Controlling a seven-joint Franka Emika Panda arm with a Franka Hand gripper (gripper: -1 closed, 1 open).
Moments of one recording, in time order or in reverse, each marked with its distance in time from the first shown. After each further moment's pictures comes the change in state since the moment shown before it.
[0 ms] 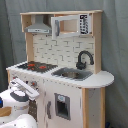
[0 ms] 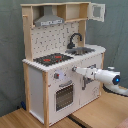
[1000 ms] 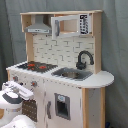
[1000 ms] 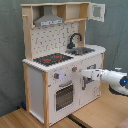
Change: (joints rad) arm 0.200 -0.001 -0.035 -0.079 -0.002 -0.137 -0.145
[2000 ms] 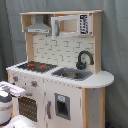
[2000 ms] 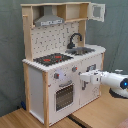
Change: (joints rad) arm 0.085 -0.001 -0.021 0.101 0.000 -0.202 -0.172
